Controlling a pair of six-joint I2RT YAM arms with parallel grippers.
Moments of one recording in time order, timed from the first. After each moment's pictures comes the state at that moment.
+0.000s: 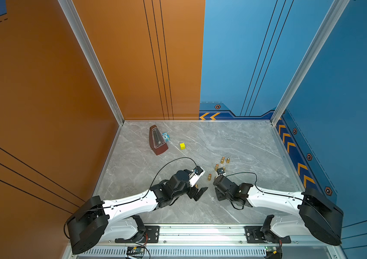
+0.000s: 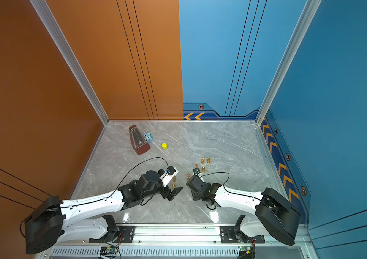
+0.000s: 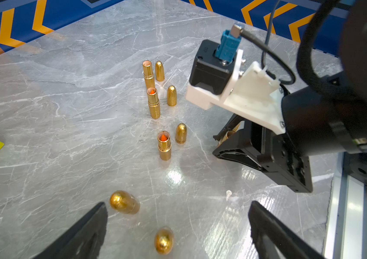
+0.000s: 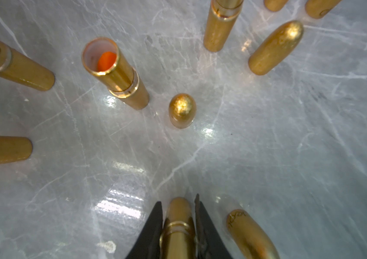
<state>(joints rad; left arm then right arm) -0.94 1.20 0.54 0.13 0.00 -0.05 0.94 1.35 0.58 -0.32 0.31 0.58</state>
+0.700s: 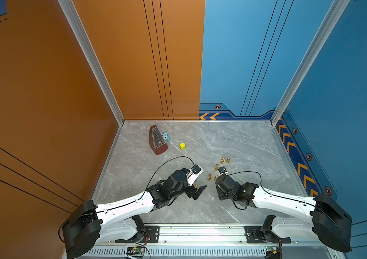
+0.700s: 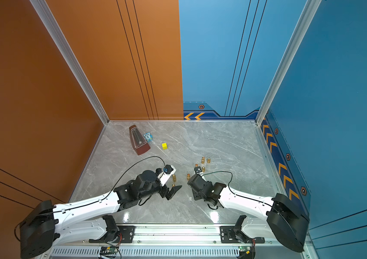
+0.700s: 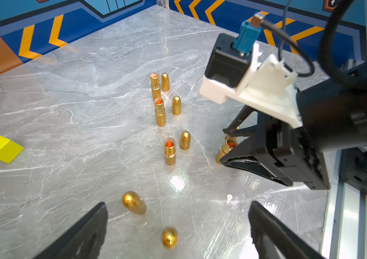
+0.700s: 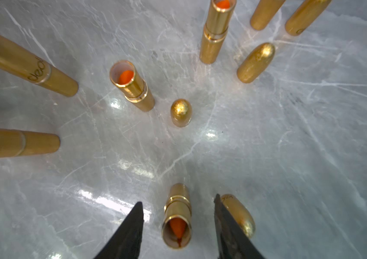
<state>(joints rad) -0.94 1.12 0.54 0.09 -0.03 -0.05 0.94 1.22 0.62 -0.44 0.31 0.58</state>
